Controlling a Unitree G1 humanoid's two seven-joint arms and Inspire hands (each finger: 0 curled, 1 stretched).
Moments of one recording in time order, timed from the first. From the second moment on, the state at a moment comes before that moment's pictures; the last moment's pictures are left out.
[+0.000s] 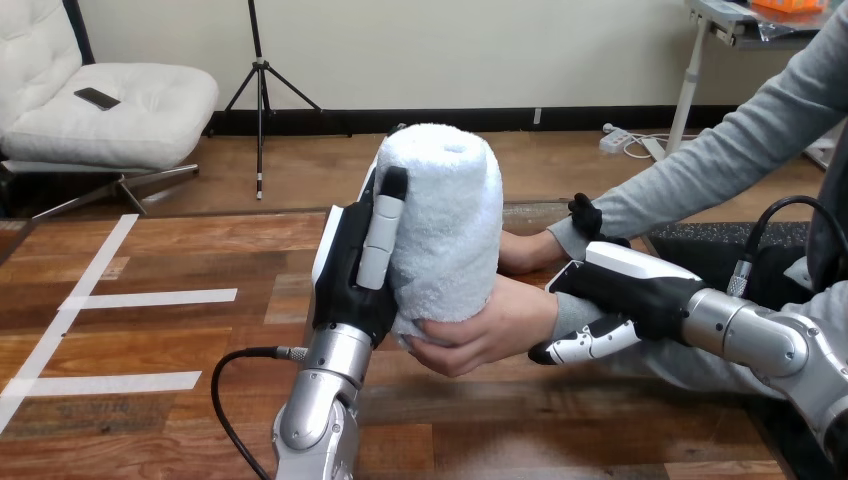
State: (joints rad) left arm -0.49 -0.14 0.13 0.97 -0.13 -0.73 -0.29; right arm -0.67 -0.55 0.34 1.05 -0.42 -0.61 0.38
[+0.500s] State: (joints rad) left arm -0.48 -0.14 0.11 0.93 -0.11 -0.73 -0.27; right arm -0.68 -0.55 0.34 0.98 -0.40 -0.61 0.41
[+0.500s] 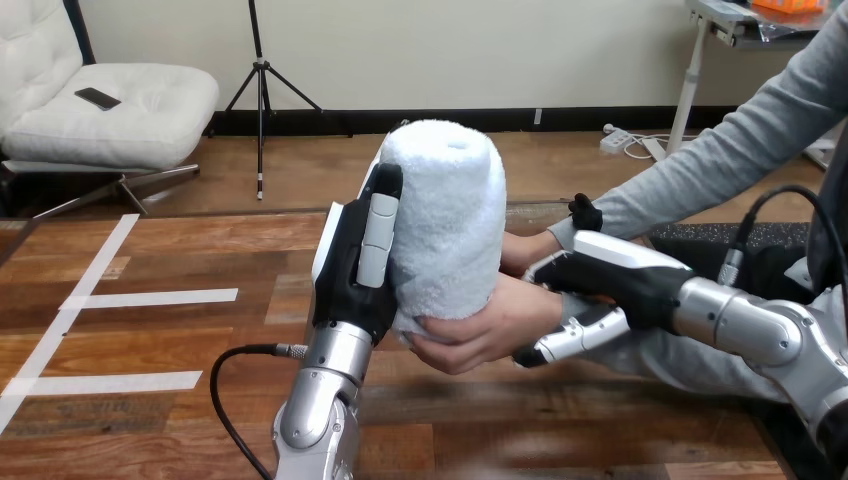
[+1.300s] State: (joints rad) left arm -0.38 -0.11 0.06 0.80 -0.08 -0.73 -0.26; right arm -0.67 -0.55 0.34 0.94 -0.40 -0.60 0.42
